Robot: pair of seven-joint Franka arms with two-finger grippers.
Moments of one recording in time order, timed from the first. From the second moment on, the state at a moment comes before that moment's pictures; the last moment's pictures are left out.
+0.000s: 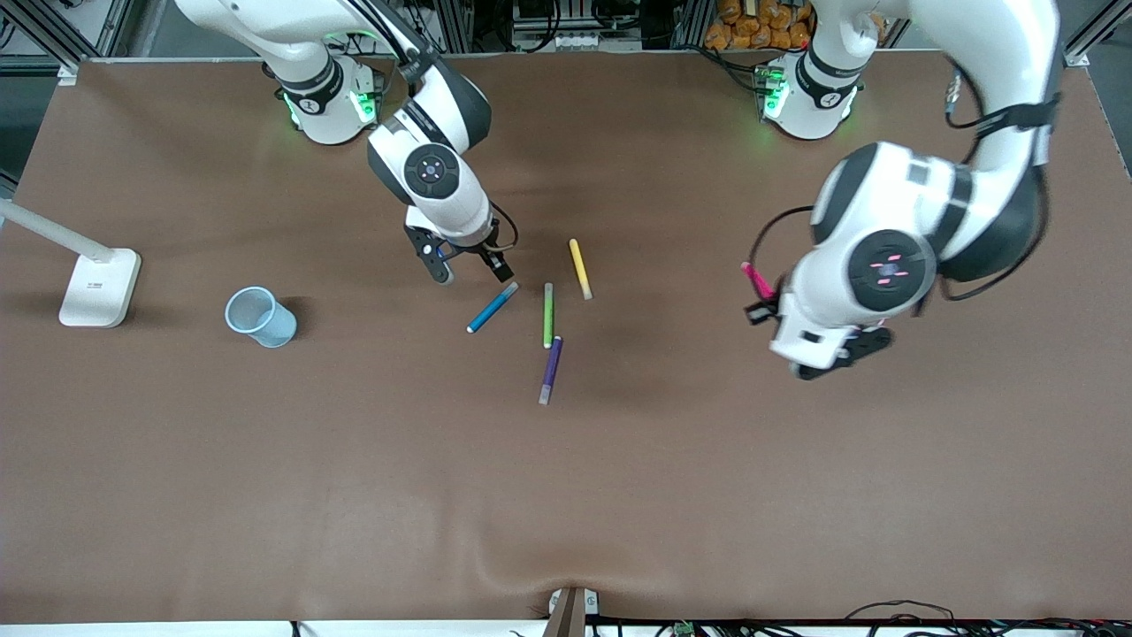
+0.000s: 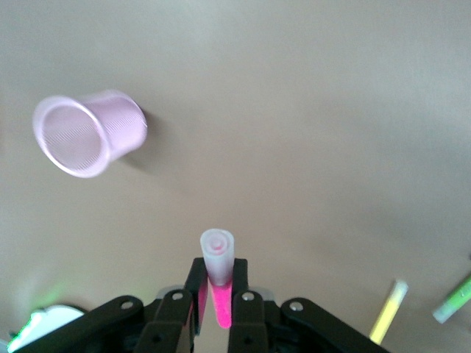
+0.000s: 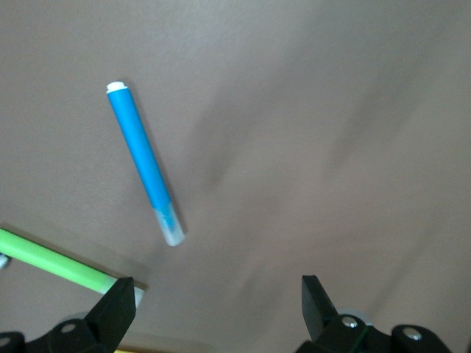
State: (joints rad) left arm -0.19 0.38 -0.18 -1.49 0.07 1.61 -0.76; right arm 0.25 0.35 0.48 -2.13 -0.03 2.38 1.76
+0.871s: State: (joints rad) left arm -0.01 0.29 -0.19 -1.68 0.10 1.88 -0.54; right arm 0.27 0.55 0.48 -2.04 -0.26 2.47 1.96
